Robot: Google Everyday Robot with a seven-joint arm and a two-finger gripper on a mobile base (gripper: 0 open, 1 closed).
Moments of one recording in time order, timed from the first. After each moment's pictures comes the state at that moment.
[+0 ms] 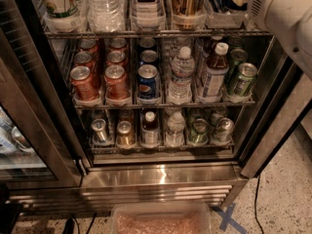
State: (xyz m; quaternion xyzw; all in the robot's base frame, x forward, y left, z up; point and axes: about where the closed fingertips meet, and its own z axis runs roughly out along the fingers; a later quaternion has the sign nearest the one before) arm 0.618 -0.197 1.120 -0.09 0.66 0.00 0.74
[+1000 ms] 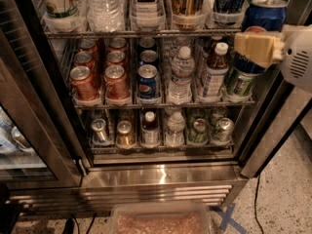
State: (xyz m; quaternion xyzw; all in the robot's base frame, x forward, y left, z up) arm 0.497 -0.199 1.049 -0.12 0.77 0.05 0.63
